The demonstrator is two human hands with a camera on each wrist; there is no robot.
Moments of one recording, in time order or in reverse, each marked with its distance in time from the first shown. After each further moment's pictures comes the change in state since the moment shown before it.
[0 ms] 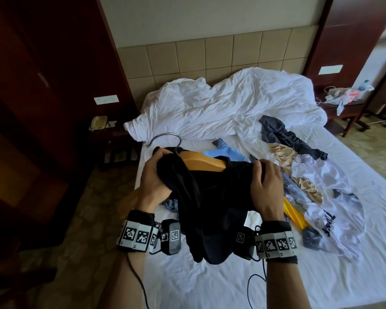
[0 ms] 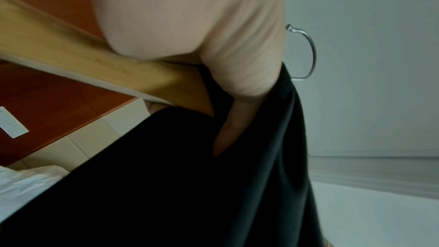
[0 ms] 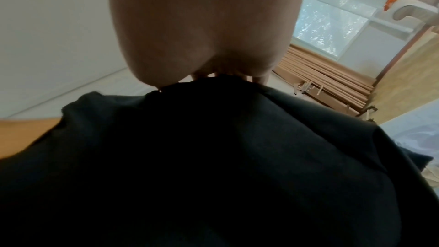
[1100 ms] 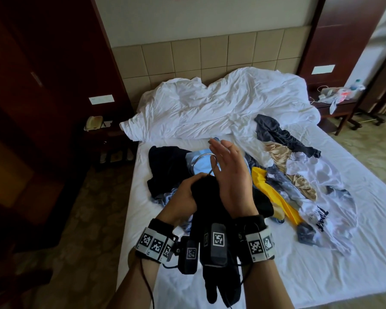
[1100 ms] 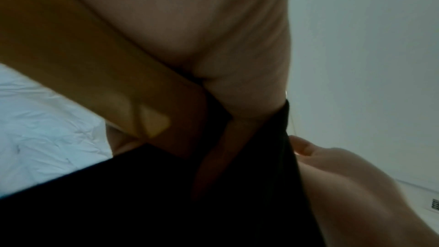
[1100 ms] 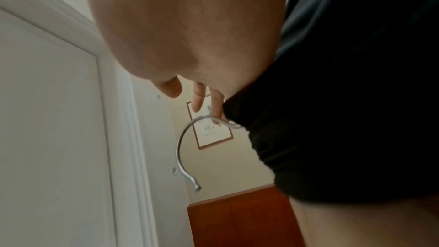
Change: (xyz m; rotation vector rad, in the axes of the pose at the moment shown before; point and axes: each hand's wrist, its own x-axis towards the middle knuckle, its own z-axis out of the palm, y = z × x) left_hand -0.027 -0.076 0.008 0.544 -0.485 0.255; right_hand -0.026 -0.105 0.011 1.250 -0.280 0.404
